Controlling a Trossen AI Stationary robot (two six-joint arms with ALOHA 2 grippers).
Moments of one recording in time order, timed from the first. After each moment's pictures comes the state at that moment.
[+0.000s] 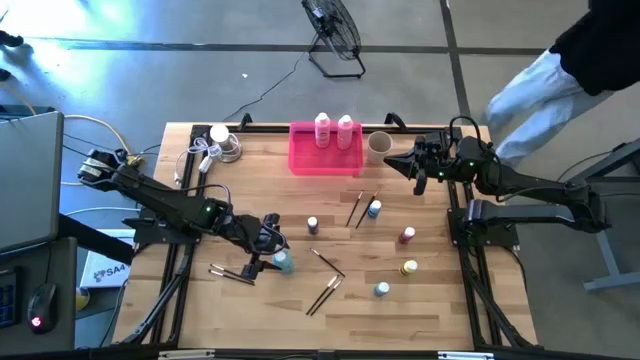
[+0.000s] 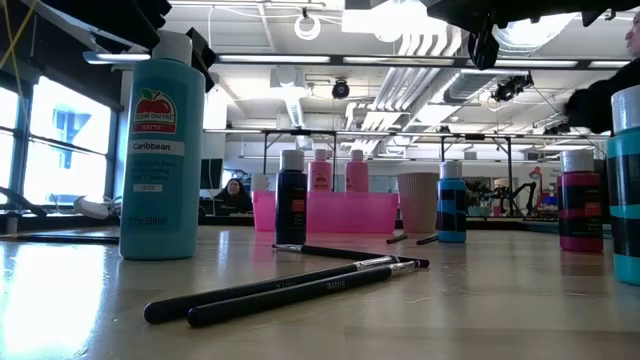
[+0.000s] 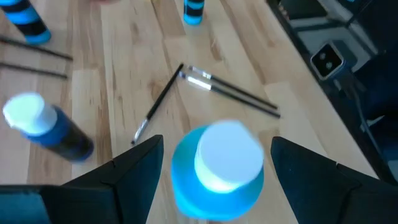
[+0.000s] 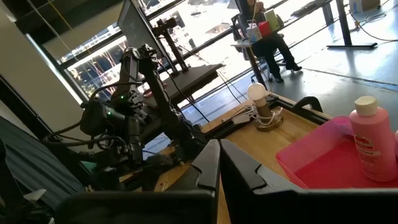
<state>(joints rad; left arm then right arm) -0.33 1.20 0.74 -0.15 0.02 -0.12 -0.32 0.75 0.64 0.11 -0.14 0.49</state>
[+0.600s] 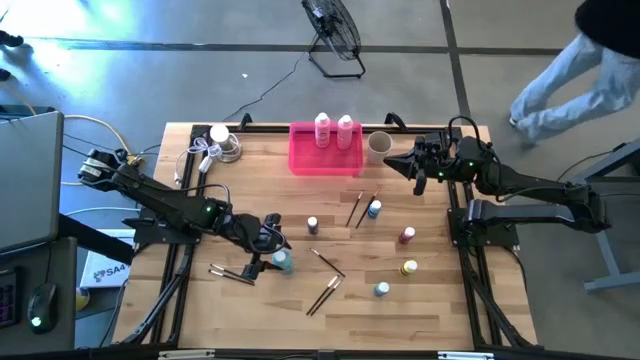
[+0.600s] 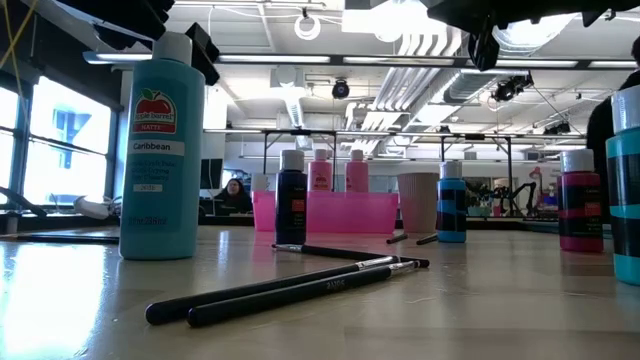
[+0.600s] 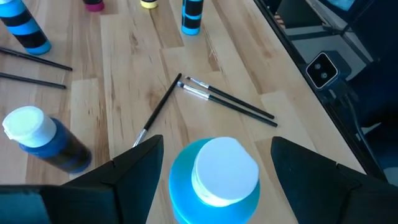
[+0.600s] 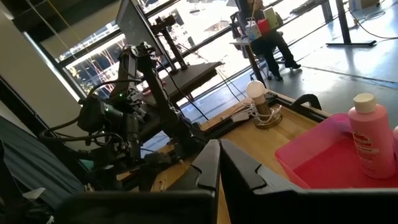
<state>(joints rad) -0.33 1.20 0.74 -0.12 0.03 -0.12 -0.32 0.75 0.64 0.09 -0.14 0.49</state>
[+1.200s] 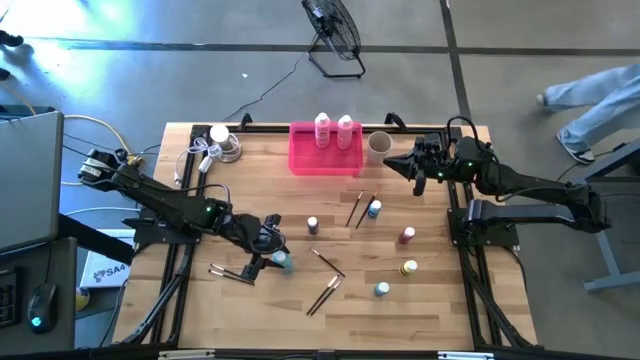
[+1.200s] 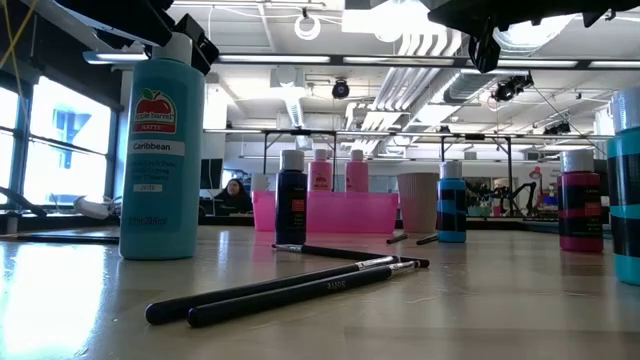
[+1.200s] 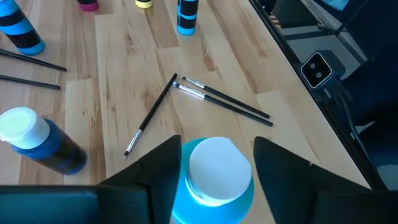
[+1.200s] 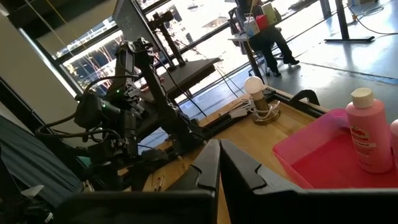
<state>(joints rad) -0.33 1.20 0.74 -0.12 0.04 -0.12 -0.32 0.75 0.64 0.08 -0.14 0.49</state>
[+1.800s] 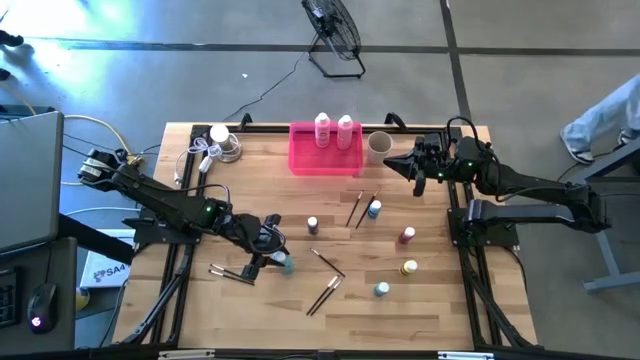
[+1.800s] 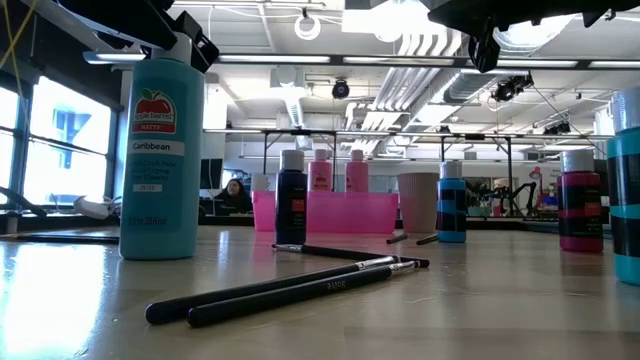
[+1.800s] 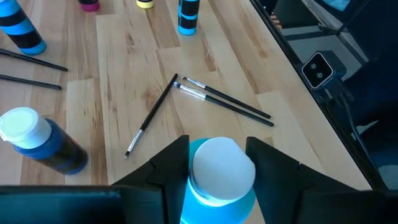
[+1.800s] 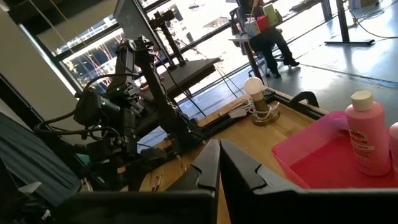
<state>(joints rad) -0.33 1.20 0.74 -0.12 0.04 -0.12 -0.32 0.75 0.64 0.08 -0.14 0.47</state>
